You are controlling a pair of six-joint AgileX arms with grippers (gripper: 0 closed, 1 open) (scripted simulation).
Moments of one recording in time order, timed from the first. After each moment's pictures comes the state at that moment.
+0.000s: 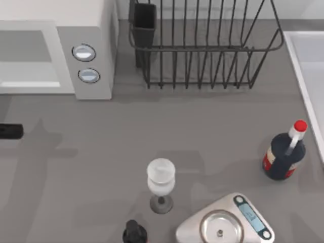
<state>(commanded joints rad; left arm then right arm) -0.16 0.55 0.31 0.15 -0.18 0.09 0.00 0.00 0.00 0.00 0.00 0.00</state>
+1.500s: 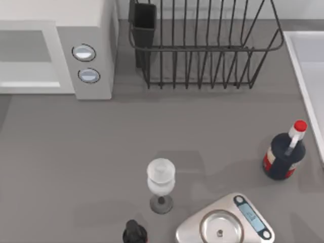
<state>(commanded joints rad) 1.05 1.76 1.39 -0.76 0.67 0.93 0.00 0.00 0.00 0.00 0.00 0.00</state>
